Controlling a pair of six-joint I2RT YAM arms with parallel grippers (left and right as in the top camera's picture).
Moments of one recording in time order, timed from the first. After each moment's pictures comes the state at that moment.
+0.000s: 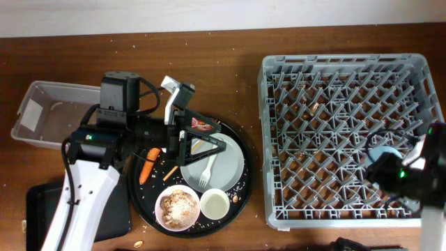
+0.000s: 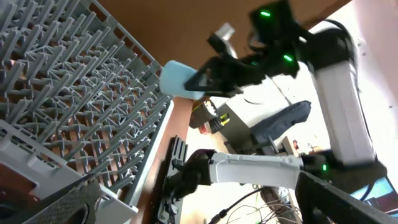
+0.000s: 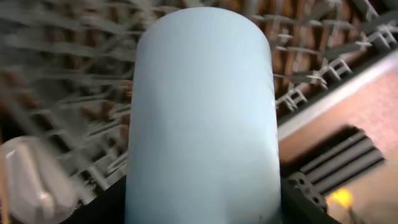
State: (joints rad) left arm -0.20 1.30 1.27 -0.78 1.36 -0.02; right arm -0.40 1.04 1.30 -1.53 -0.07 0.33
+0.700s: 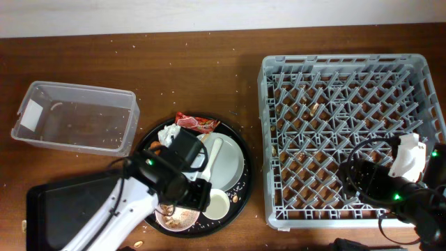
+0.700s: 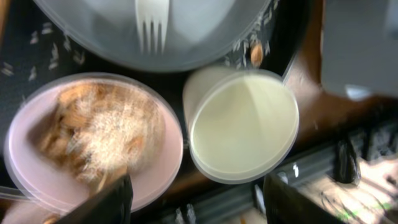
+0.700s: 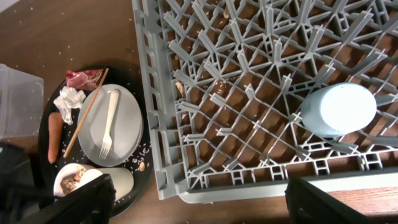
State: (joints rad) left arm -0.60 1.27 0.99 -1.15 0.22 -0.36; right arm -0.30 0.87 1.37 -1.52 -0.34 0.11
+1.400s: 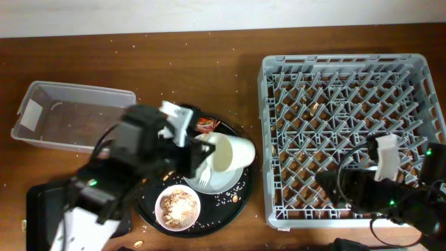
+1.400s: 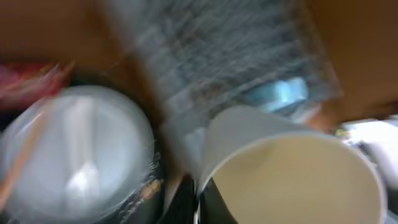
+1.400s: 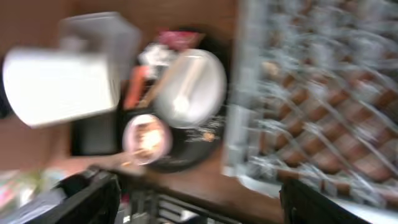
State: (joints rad) left arm -0.42 1.09 1.17 -0.84 0.55 -0.30; right arm -0.30 0.89 1.37 -1.61 -0.76 -0.11
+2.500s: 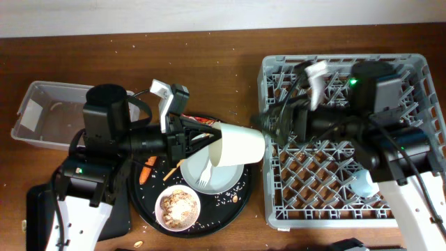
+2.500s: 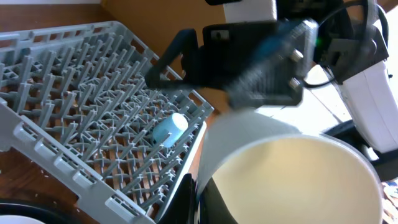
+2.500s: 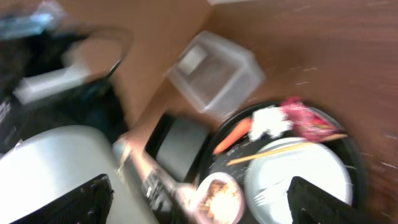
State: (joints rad) left arm -0.22 1.12 1.18 -0.53 1.16 -0.23; right arm 0.23 1.20 1.37 -0.81 -0.92 0.22
